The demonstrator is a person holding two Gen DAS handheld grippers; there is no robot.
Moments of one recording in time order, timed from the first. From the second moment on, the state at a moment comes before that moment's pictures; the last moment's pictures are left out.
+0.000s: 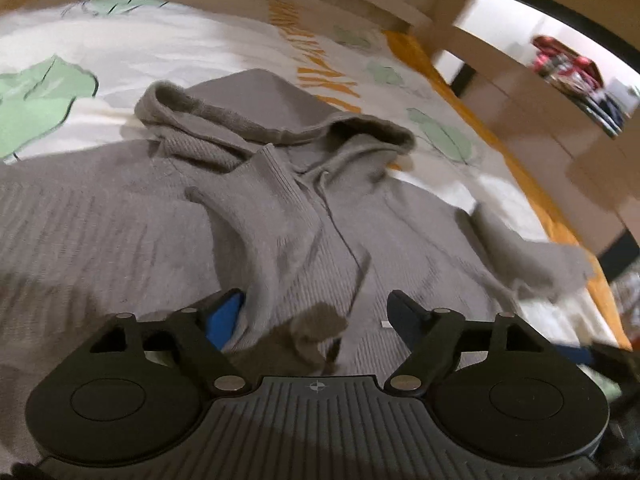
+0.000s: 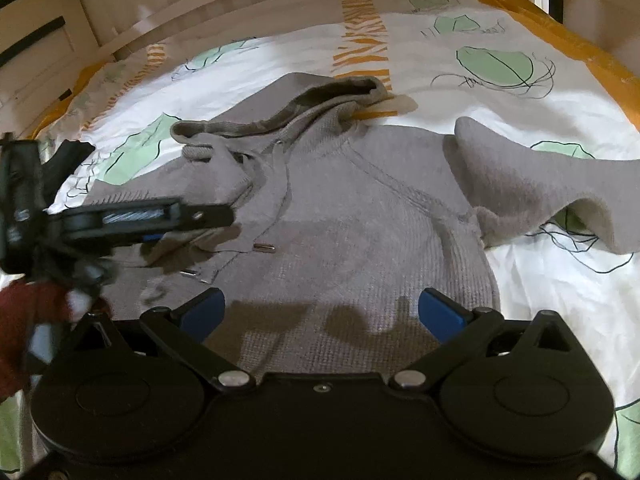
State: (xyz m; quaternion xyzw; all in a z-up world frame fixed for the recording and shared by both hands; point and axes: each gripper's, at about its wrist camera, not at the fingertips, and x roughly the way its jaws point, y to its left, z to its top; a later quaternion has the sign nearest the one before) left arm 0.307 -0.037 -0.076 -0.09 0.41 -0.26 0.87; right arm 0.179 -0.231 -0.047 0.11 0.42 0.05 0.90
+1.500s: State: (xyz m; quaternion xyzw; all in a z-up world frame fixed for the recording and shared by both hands) left arm 0.302 0.106 -0.095 -0.09 0.42 -0.12 0.90; right arm 0.249 -0.140 -0.028 -0.02 0.32 0.02 0.95
